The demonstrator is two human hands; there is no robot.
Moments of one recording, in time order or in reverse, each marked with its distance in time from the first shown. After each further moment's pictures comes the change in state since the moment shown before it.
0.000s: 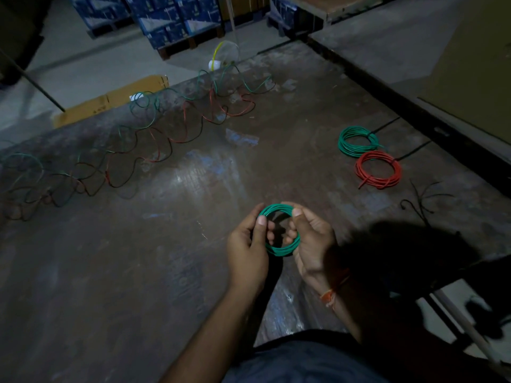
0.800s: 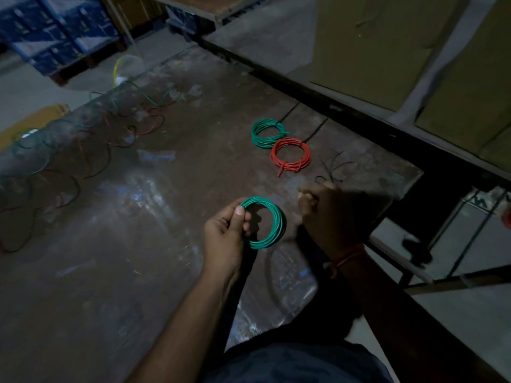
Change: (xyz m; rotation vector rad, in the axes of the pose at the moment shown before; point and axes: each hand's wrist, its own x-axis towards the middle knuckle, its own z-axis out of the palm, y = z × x) left_hand 0.017 -0.024 0.074 -0.233 -0.274 -0.197; right_hand 0.009 -0.077 -0.135 -1.227 0.451 -0.599
